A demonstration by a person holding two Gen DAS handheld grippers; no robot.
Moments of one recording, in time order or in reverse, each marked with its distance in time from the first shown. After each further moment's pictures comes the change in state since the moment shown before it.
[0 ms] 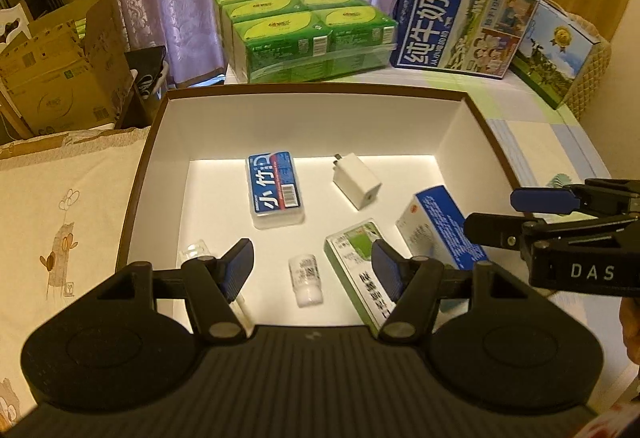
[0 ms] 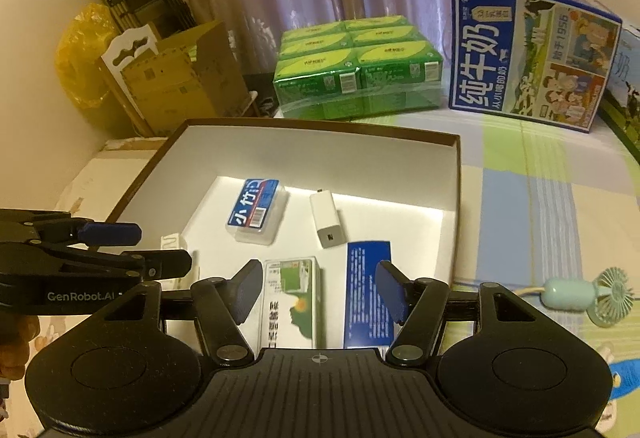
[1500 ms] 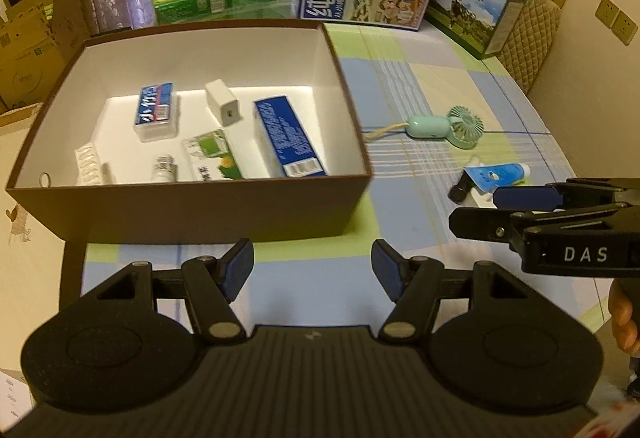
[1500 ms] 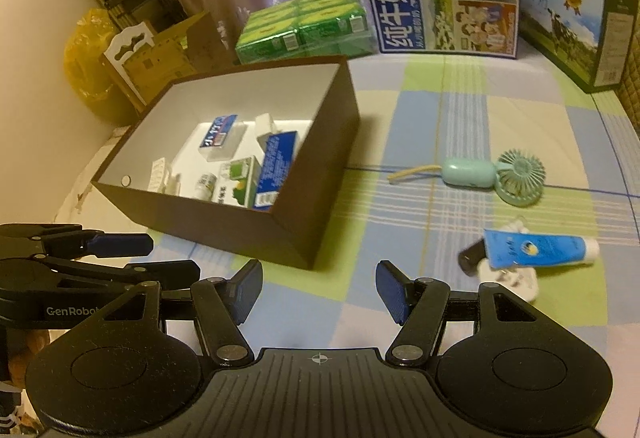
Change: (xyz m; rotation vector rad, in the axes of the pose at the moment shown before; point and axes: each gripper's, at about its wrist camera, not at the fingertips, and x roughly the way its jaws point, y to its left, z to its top) left arm -0.046 -0.151 -0.082 0.009 0.055 -0.067; right arm -0.113 -0.101 -0.102 0.068 0.052 0.041
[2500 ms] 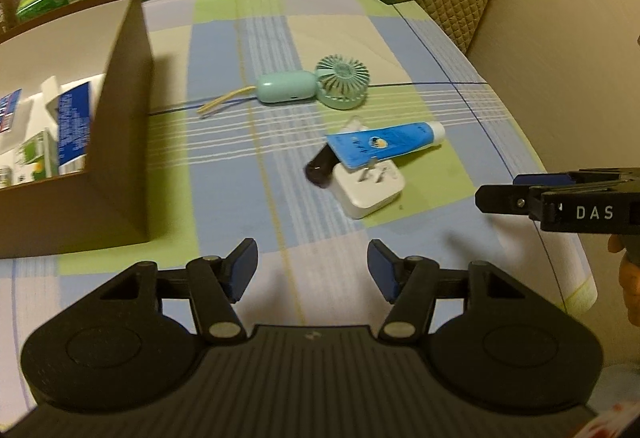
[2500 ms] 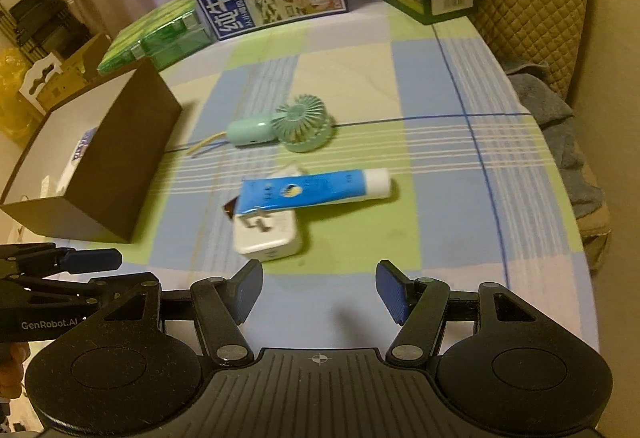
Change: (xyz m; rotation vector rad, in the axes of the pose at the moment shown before) left arm 0.086 -0.154 -0.003 0.103 0.070 -0.111; right arm -0.054 -0.182 -0.043 0.177 0.026 -0.174
